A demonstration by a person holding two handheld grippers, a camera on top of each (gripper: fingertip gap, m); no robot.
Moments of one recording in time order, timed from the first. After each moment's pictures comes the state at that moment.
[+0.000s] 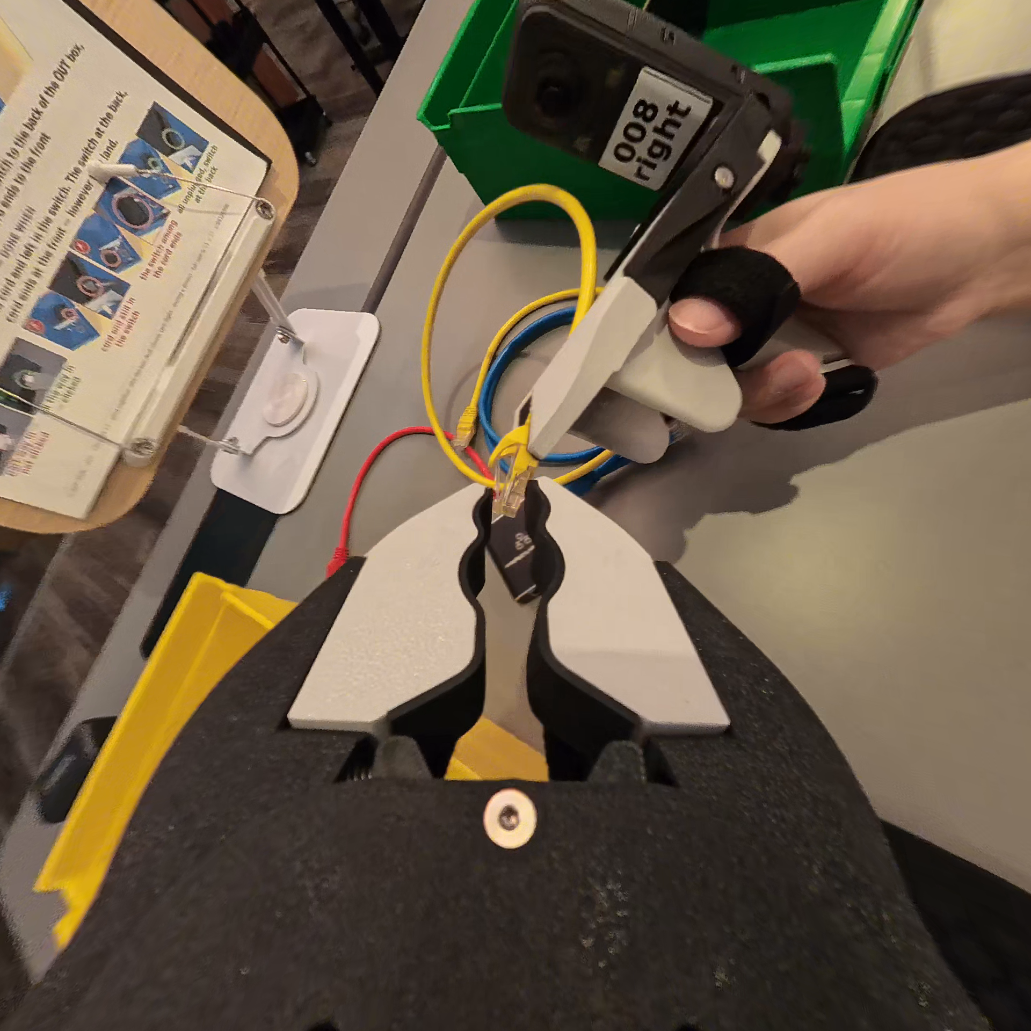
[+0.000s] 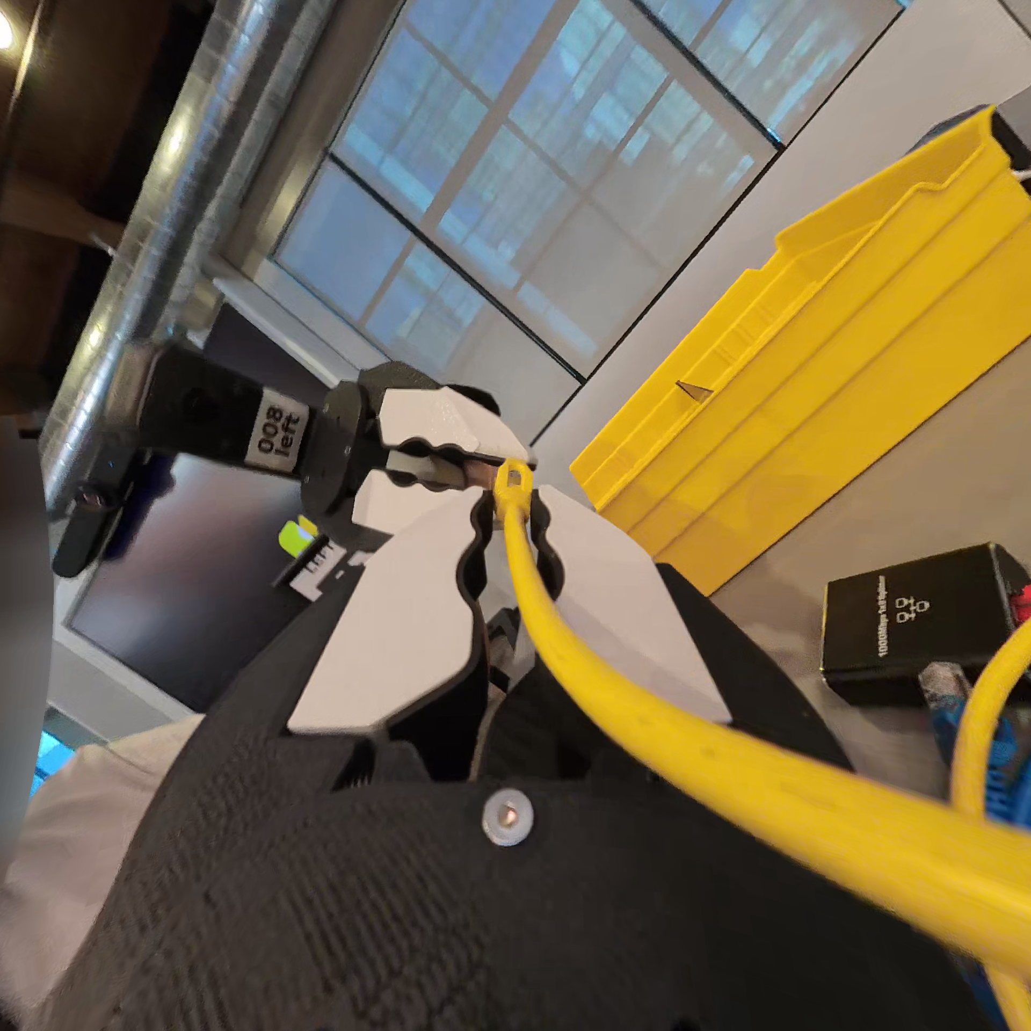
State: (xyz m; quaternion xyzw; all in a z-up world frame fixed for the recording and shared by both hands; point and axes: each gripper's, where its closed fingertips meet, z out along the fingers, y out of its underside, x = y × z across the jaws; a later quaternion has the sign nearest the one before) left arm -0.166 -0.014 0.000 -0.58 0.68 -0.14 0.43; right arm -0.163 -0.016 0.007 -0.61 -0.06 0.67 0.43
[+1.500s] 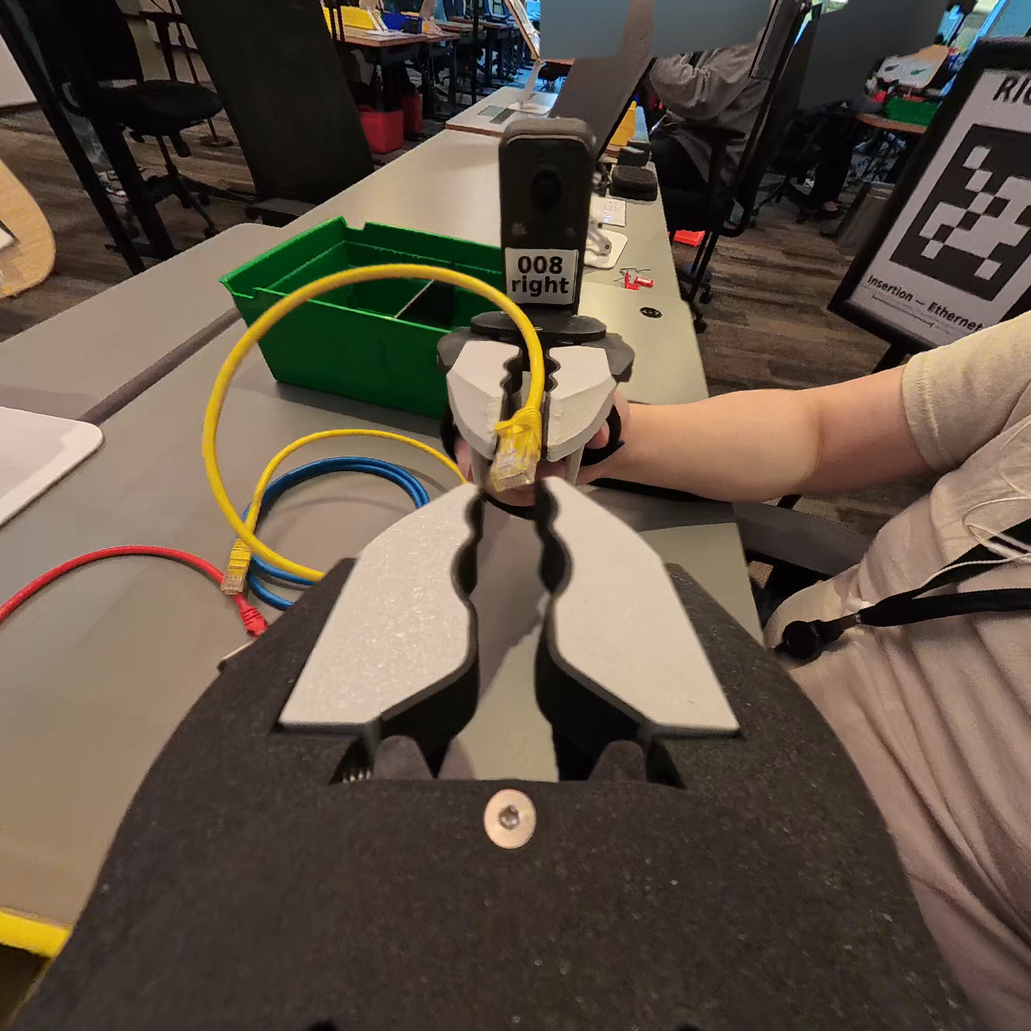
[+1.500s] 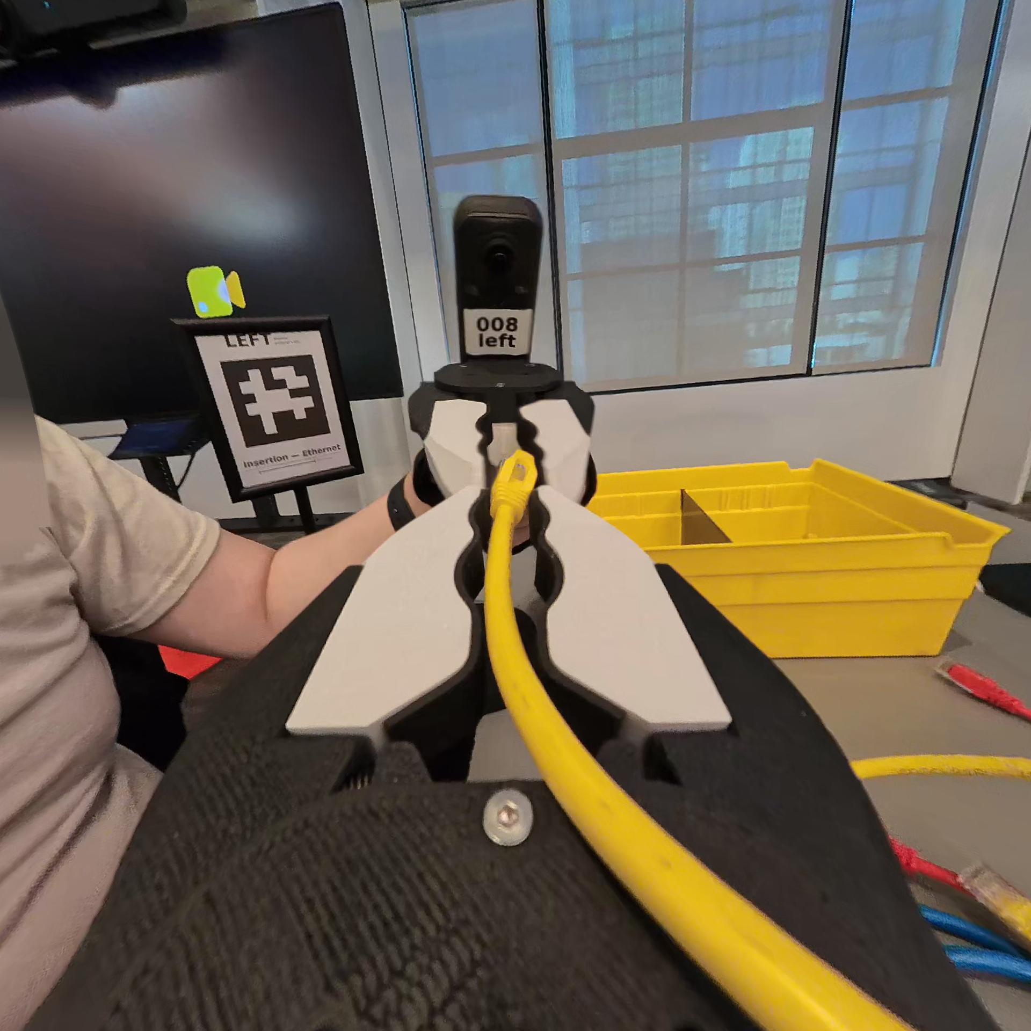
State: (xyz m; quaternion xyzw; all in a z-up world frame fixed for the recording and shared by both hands) left arm -0.167 -0.078 0.019 -0.53 0.60 -0.48 0.35; right arm -0.169 -0.077 0.035 -0.50 -0.34 0.50 0.62
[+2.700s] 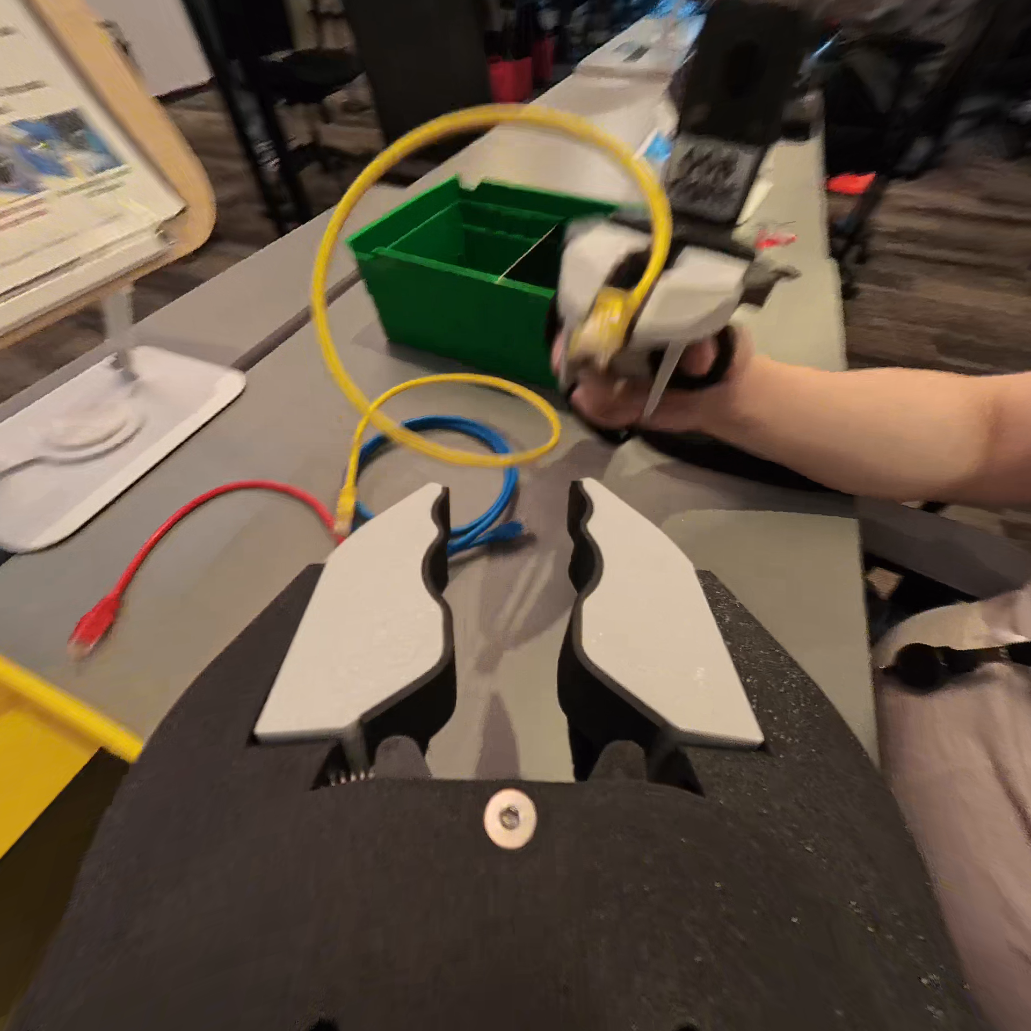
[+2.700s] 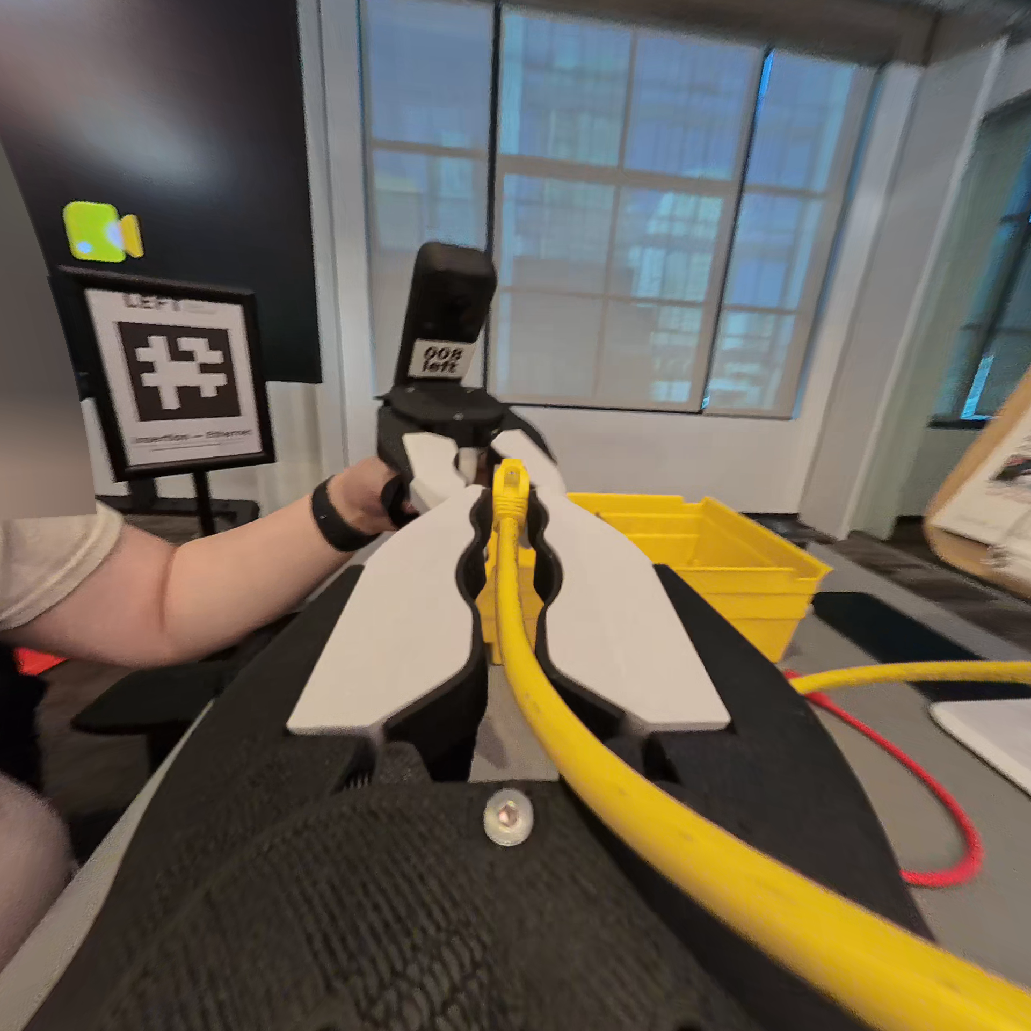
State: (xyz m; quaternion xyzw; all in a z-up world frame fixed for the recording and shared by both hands) left arm -0.172 -0.054 0.009 -0.59 0.58 -0.40 0.40; right arm -0.142 -0.076 0.054 -0.50 -0.34 0.41 0.69
